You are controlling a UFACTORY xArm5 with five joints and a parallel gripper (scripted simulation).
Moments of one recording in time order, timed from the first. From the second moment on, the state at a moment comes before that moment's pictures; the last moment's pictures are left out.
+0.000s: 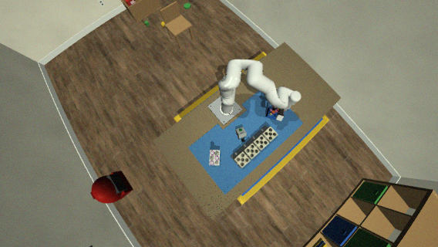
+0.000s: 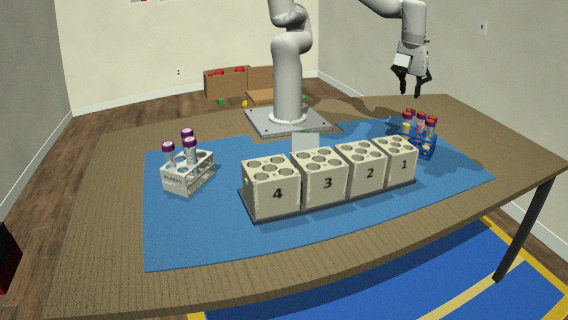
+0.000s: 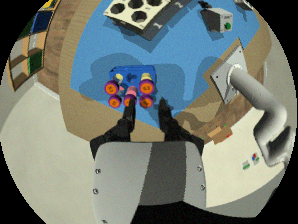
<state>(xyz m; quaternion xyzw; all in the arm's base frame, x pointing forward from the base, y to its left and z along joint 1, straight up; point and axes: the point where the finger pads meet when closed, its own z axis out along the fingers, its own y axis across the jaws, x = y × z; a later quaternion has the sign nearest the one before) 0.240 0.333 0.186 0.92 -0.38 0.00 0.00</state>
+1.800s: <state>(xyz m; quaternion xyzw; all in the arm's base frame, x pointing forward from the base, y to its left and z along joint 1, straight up) 0.249 0.342 0.238 0.92 -0.38 0.00 0.00</state>
